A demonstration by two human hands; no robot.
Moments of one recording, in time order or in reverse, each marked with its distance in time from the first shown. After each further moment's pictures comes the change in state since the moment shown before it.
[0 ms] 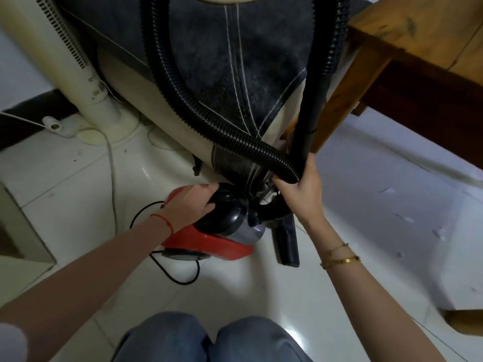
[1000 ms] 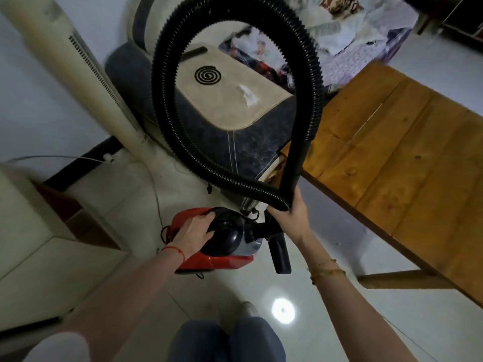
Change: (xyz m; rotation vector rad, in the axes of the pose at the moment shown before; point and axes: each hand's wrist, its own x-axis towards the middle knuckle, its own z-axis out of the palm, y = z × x) left_hand -0.141 0.144 -0.300 -0.155 -0.128 -0.161; right_hand -0.019 -0.332 -0.196 0.099 -0.212 0.239
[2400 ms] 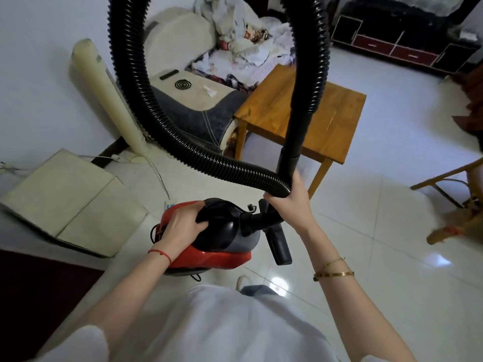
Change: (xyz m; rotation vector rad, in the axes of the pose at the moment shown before) left_hand -0.571 0.177 -0.090 -0.106 0.210 0.156; right_hand -0.594 -0.224 -0.092 -0.006 0.245 -0.033
